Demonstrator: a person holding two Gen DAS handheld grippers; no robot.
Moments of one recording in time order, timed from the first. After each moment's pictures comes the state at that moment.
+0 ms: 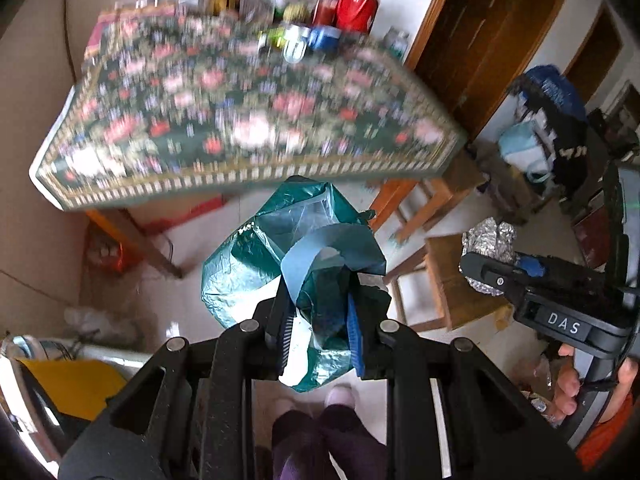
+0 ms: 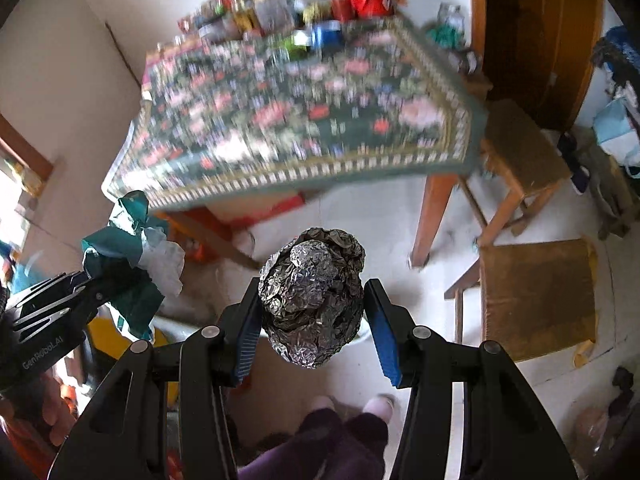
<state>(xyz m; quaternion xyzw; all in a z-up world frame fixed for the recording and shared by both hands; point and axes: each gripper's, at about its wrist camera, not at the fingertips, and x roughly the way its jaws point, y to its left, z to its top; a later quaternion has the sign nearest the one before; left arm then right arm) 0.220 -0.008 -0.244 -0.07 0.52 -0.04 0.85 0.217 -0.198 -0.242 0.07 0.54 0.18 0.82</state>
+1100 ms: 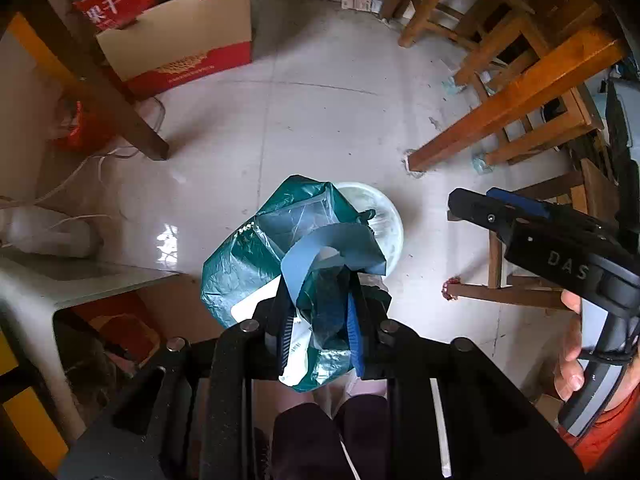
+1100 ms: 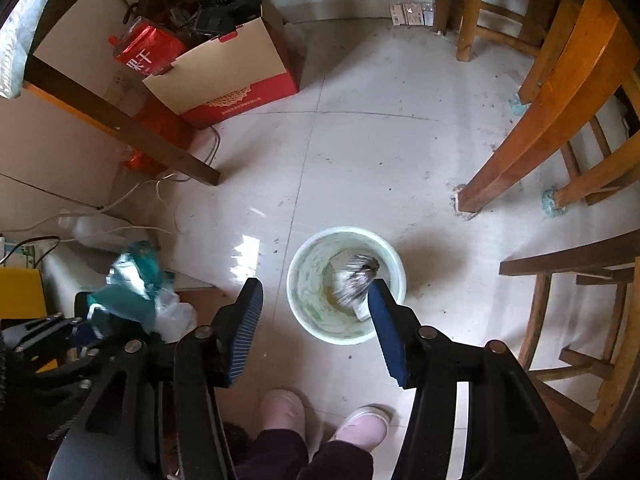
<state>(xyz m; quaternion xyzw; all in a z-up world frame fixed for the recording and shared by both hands) 0.260 0.039 -0.608 -0.12 0.65 0.02 0.75 0.282 -0.106 -0.578 0.01 0.64 0.23 0.73</state>
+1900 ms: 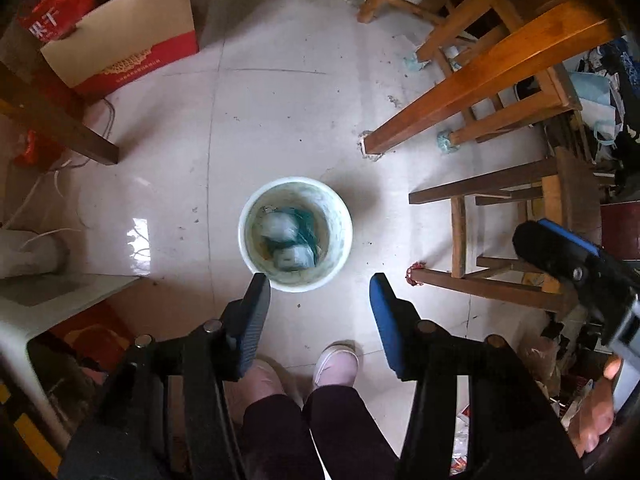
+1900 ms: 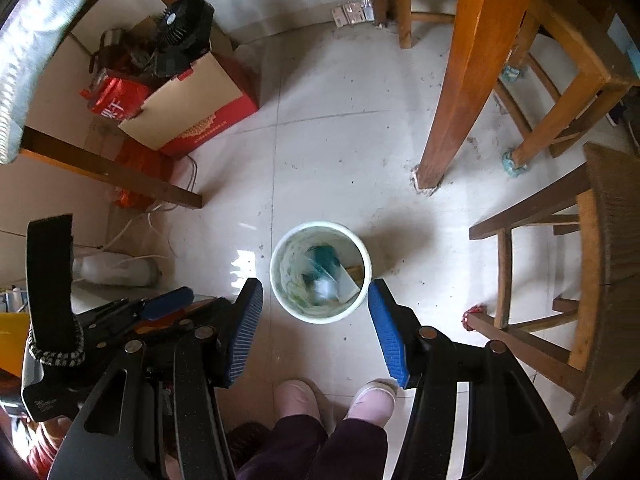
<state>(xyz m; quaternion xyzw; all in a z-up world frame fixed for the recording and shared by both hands) 0.301 -0.003 -0.602 -0.13 0.67 -0.04 0.72 0.285 -0.163 -0.533 0.07 0.65 0.16 0.74</state>
